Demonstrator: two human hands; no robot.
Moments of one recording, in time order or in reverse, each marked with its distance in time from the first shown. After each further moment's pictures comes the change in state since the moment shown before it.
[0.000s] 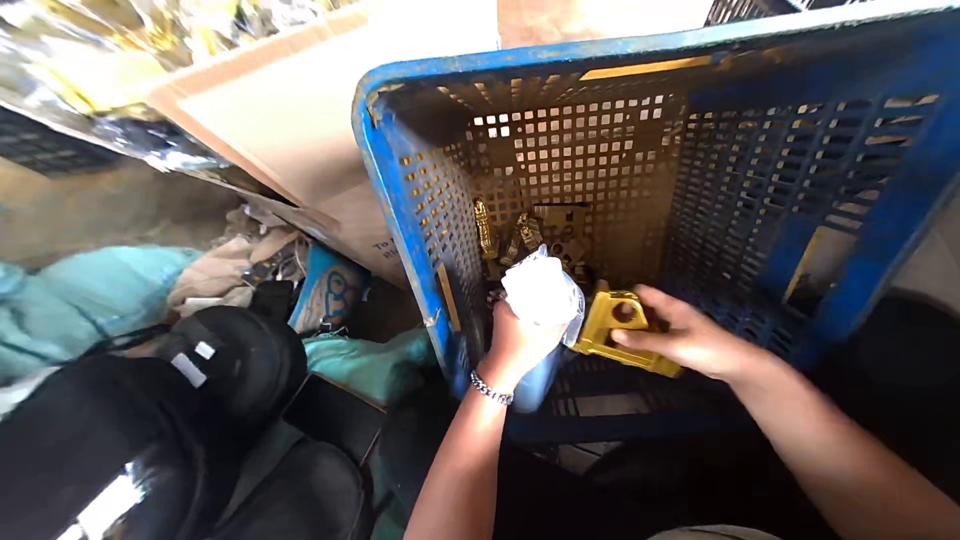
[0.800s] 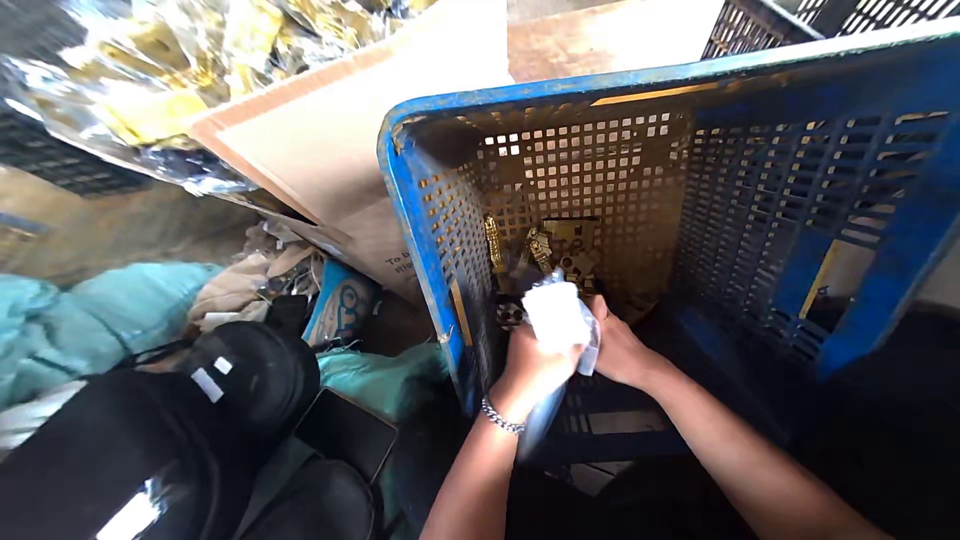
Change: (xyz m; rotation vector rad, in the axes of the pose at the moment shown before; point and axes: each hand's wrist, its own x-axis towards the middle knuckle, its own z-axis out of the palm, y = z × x) left_hand -0.006 0.018 -0.010 0.095 -0.141 -0.272; right_hand 0.056 0.011 0.068 -0.539 0.033 0.079
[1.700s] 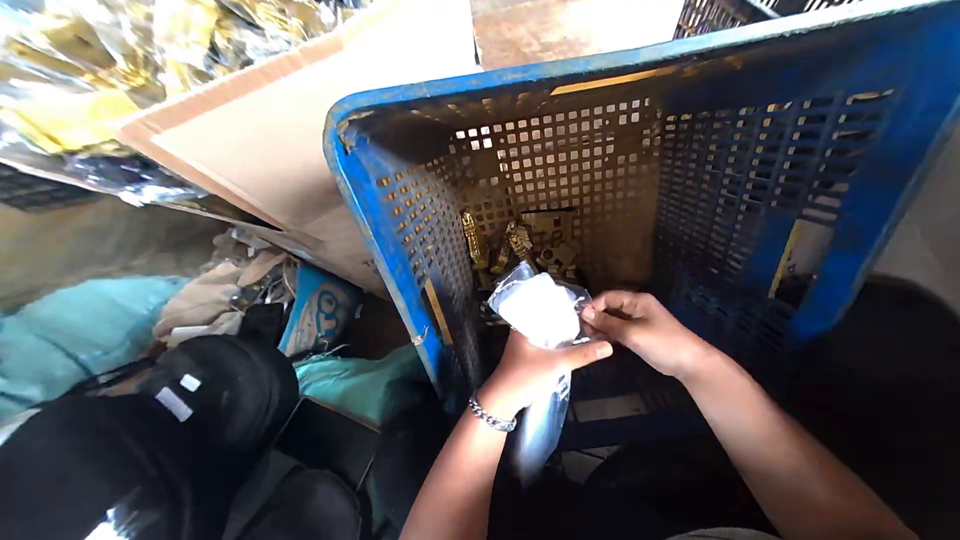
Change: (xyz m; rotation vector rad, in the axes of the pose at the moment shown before) left_hand -0.004 0.013 0.017 -0.547 -0.189 -0.033; right_hand -0.034 0.013 -0.040 0.712 0.041 -0.070
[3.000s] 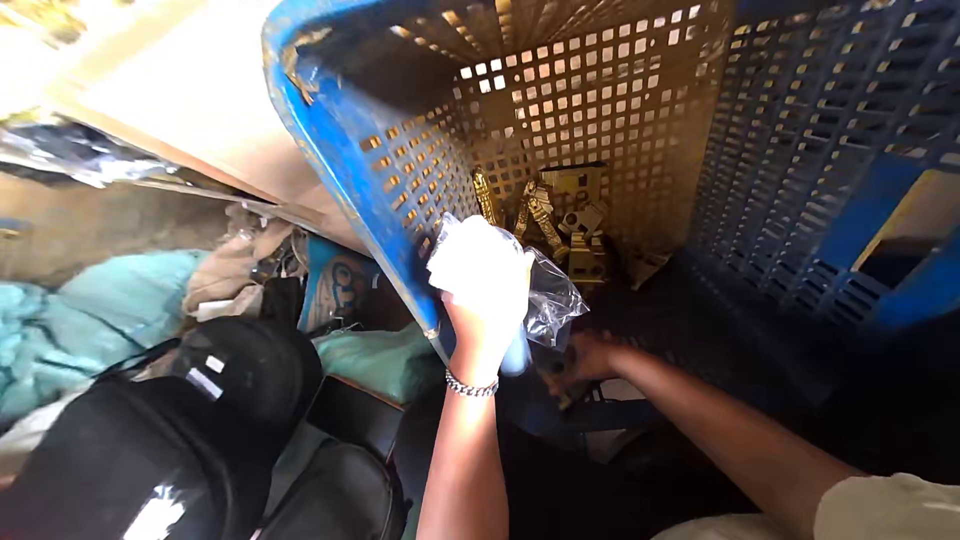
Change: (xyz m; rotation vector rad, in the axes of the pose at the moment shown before) left_hand 0.030 0.026 -0.052 1.113 0.453 0.237; right_hand 0.050 0.119 0.060 -0.545 -0.504 0.558
